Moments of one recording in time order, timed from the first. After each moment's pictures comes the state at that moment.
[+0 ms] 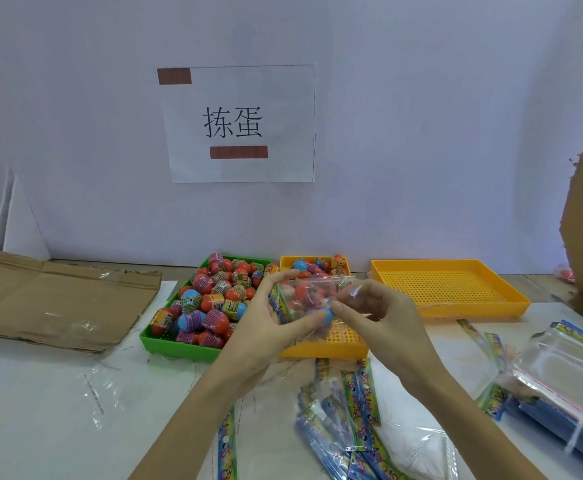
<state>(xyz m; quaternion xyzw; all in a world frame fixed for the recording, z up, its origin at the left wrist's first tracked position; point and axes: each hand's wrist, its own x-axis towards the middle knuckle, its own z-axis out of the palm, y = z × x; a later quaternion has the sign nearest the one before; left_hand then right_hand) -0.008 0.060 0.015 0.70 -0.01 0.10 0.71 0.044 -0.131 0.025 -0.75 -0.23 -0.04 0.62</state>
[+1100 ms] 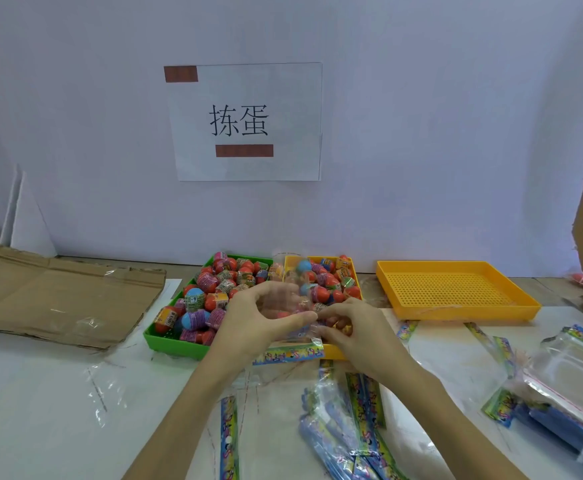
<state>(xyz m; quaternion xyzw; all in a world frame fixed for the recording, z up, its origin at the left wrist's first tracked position) -0.005 0.083 0.016 0.79 0.02 0.16 0.59 0.070 -0.107 -0.003 -0.90 -0.29 -0.03 0.33</state>
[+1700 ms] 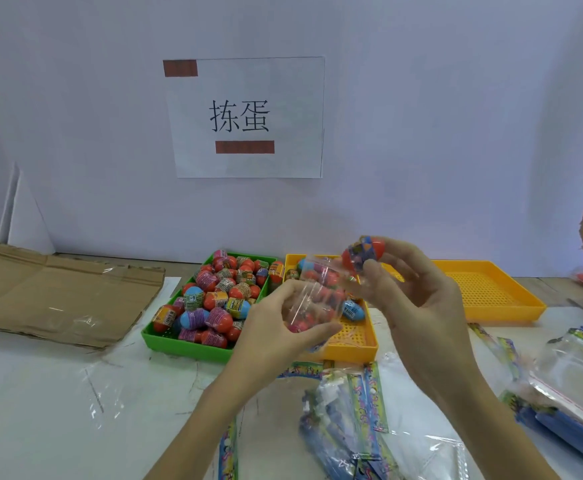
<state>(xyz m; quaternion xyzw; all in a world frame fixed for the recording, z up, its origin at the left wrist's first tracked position) -0.009 0.058 0.010 0.83 -0.04 0.18 0.52 0.027 -0.131 0.055 -0.55 -0.32 -0.05 0.77</state>
